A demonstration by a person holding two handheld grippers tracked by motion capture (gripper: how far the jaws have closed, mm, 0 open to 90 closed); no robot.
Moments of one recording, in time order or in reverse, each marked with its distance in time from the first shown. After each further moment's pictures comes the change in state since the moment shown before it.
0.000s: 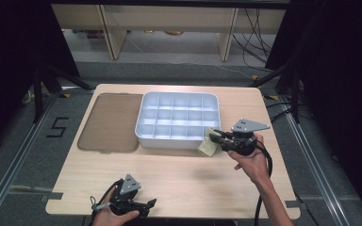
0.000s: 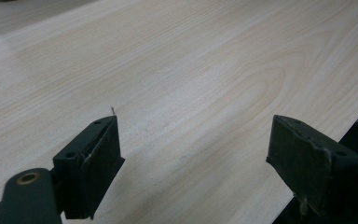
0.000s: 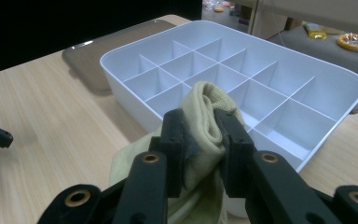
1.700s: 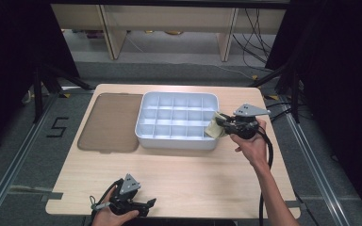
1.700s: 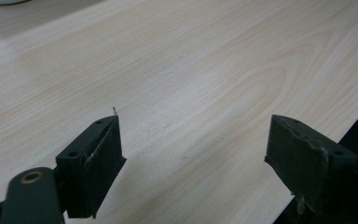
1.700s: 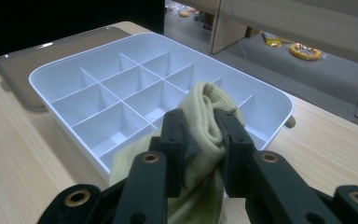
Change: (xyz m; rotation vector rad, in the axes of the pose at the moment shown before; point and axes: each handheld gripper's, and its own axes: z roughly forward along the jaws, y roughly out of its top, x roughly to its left) left arm 0.002 0.001 -0.003 0.017 -0.011 0.032; right arm -0.035 0.022 0.013 -0.010 -0.153 -0.011
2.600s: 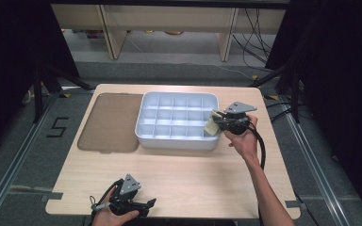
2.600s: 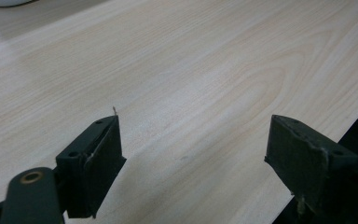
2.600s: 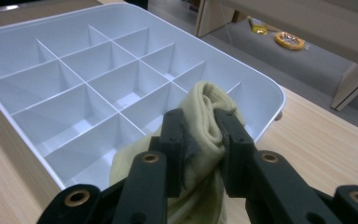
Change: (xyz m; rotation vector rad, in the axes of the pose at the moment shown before) left arm 0.000 0.000 -0.001 0.015 0.009 0.027; right arm -0.010 -0.004 0.037 0.068 -0.077 -0.100
